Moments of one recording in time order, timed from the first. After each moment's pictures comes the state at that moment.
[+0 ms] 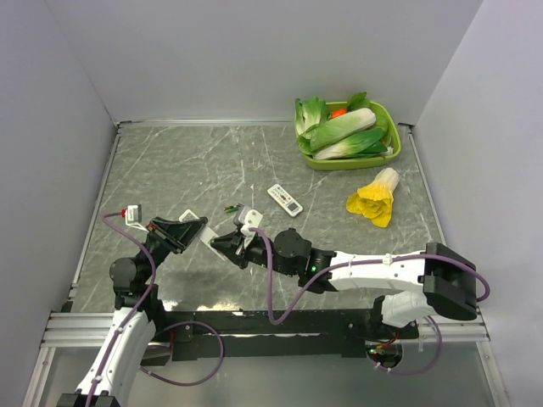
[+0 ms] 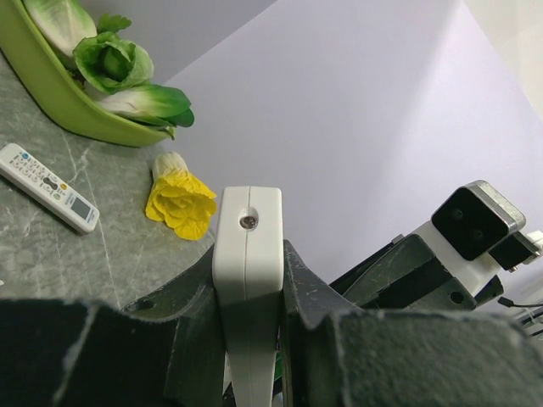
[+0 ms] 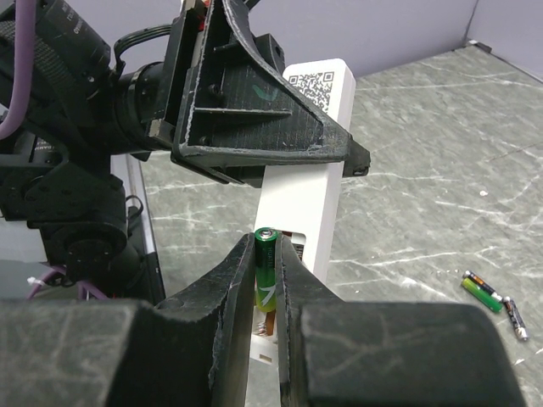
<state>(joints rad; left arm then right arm) -0.06 0.40 0.03 0.81 0.61 -1.32 1.26 1.38 0.78 0.62 0.08 0.07</state>
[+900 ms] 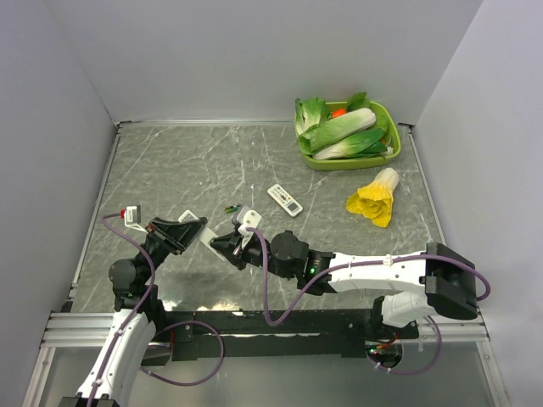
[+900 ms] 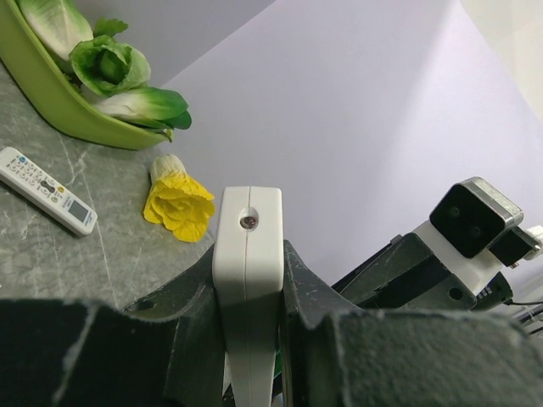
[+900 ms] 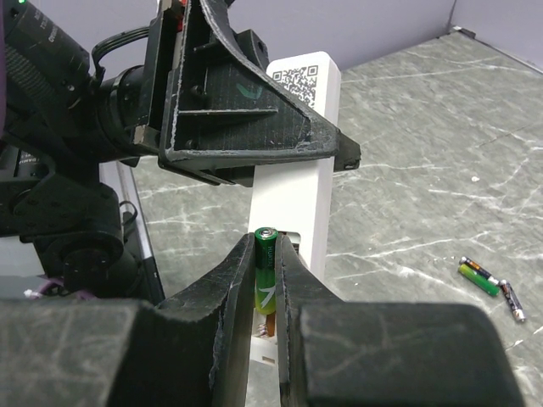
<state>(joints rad) -0.06 0.37 0.03 0.79 0.61 -1.32 1.29 1.38 0.81 0.57 0.17 0.09</state>
